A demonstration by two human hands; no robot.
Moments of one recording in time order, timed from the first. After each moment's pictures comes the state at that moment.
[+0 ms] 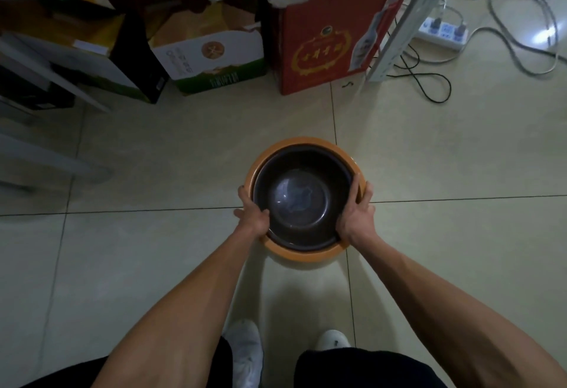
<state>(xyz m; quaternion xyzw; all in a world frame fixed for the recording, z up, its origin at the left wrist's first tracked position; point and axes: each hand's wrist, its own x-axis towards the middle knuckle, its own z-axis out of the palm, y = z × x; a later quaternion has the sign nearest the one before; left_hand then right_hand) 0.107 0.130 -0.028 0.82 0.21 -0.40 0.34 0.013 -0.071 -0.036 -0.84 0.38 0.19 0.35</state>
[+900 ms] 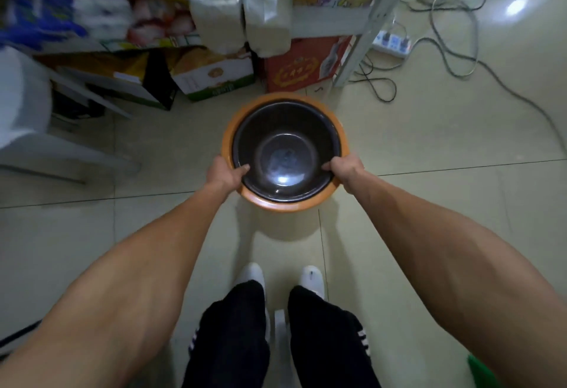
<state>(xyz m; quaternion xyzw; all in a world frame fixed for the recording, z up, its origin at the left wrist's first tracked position) 0.157 0.175 0.211 0.87 0.16 -0.33 0.35 0.055 -0.089 0.234 -0.65 0.56 0.20 0.48</state>
